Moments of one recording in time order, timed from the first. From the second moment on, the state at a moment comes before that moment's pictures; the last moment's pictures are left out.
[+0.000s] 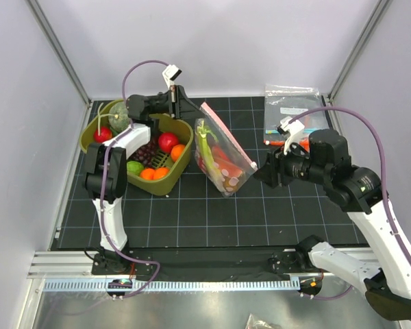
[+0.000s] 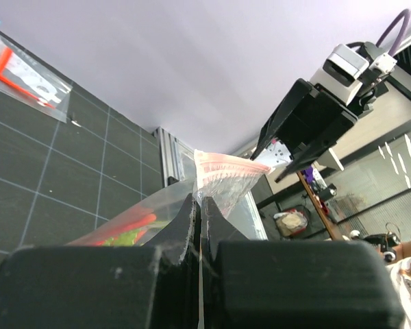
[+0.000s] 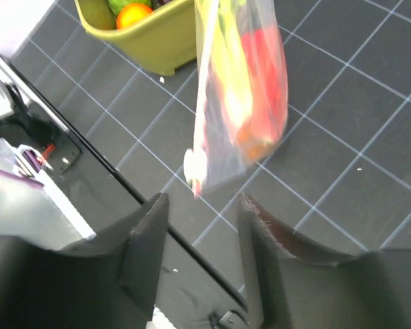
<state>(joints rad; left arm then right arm) -0.26 2.02 1.49 1.31 1.33 -1.62 0.51 0.90 1.33 -0.94 -0.31 0.13</state>
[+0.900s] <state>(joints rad) -0.24 1.99 1.40 1.31 1.21 -1.60 0.52 1.37 1.56 -0.71 -0.11 0.21</state>
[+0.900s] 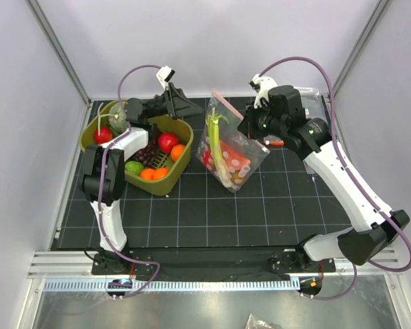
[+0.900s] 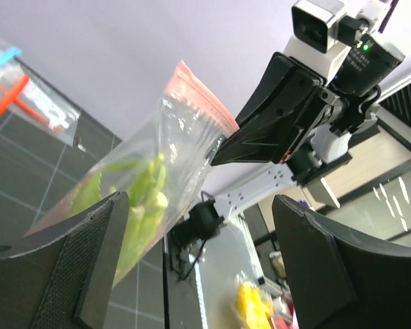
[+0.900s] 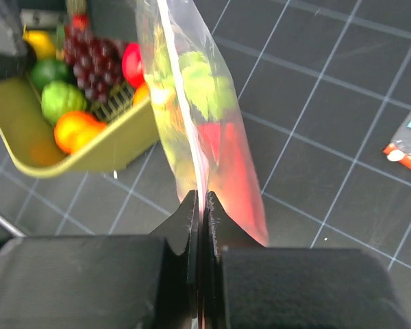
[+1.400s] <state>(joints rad) -0.16 1.33 1.22 0.33 0.71 -0.78 0.68 1.57 1.76 -0.72 0.06 0.31</state>
